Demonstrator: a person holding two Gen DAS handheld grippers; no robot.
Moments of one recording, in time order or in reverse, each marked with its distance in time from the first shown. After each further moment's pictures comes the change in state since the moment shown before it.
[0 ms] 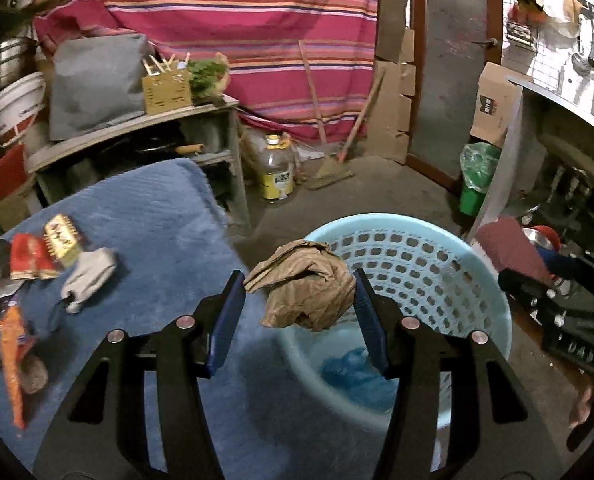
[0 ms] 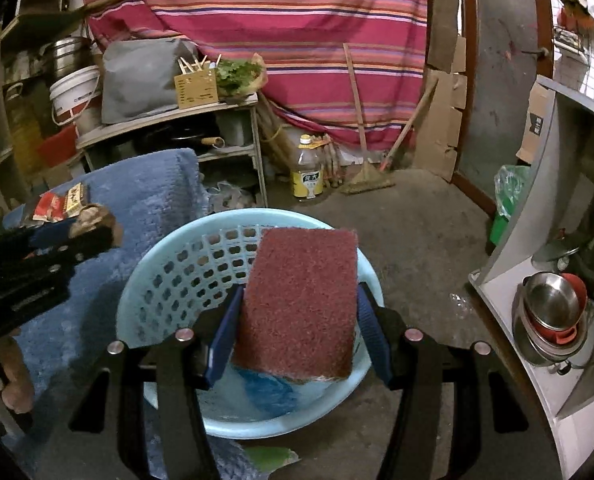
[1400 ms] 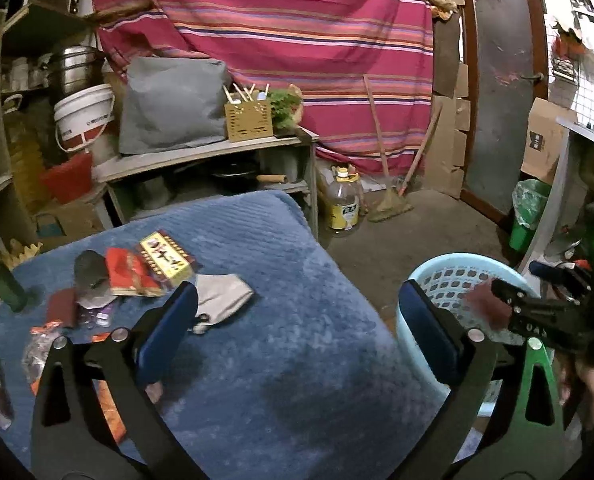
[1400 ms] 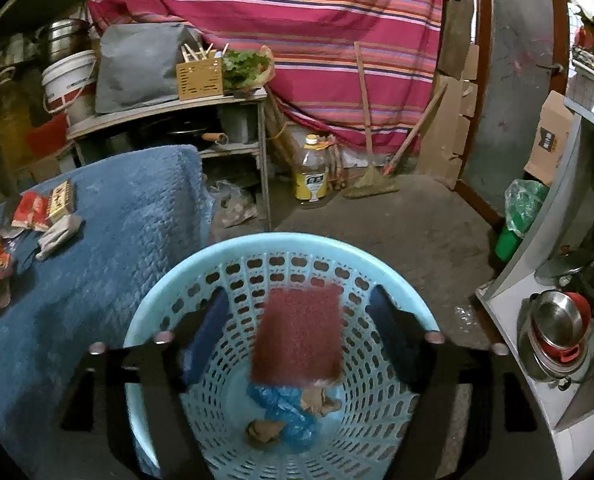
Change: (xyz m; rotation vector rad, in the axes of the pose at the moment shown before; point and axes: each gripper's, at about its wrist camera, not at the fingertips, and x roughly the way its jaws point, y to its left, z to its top) left arm -0.069 0.097 0.010 -0.058 -0.109 0.200; right arm 0.053 0.057 0.030 -0.032 0.005 -0.047
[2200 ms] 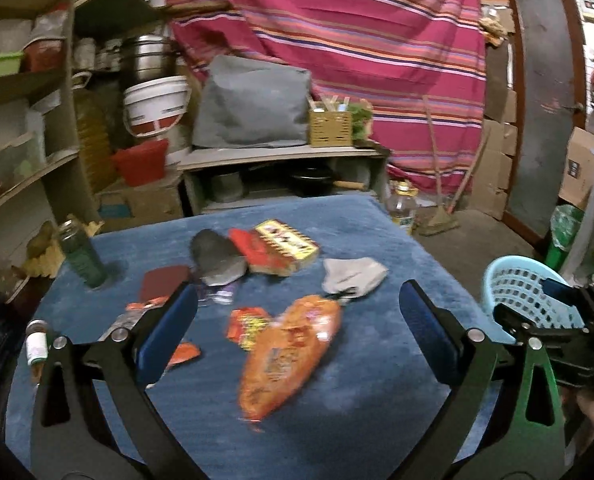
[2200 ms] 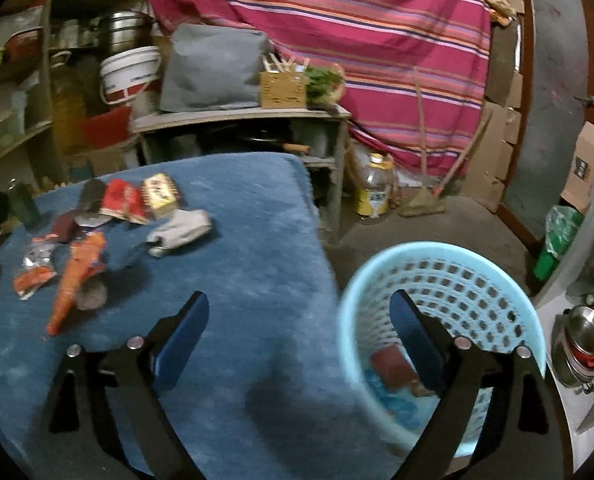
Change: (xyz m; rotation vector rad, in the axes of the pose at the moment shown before) left arm -0.063 0.136 -0.030 -0.108 -0.036 0.151; right arm -0.058 0.158 -0.014 -0.076 -0.054 0.133
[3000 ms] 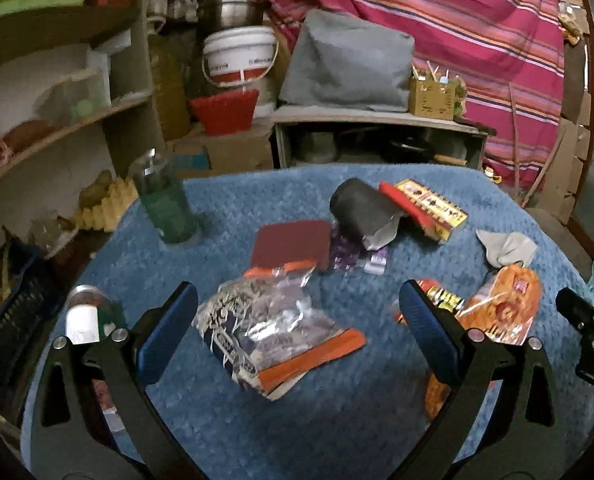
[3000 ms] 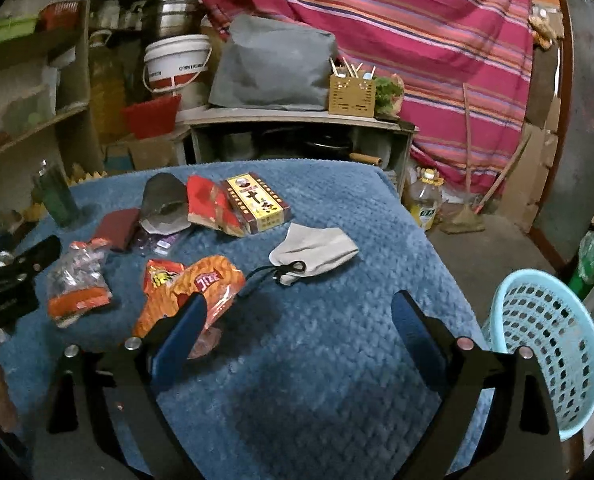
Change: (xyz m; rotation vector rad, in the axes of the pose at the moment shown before) left arm 0.061 0.128 -0.036 -0.109 0.118 0.199; right arm 0.029 0.136 0.009 -0.081 -0.019 0.052
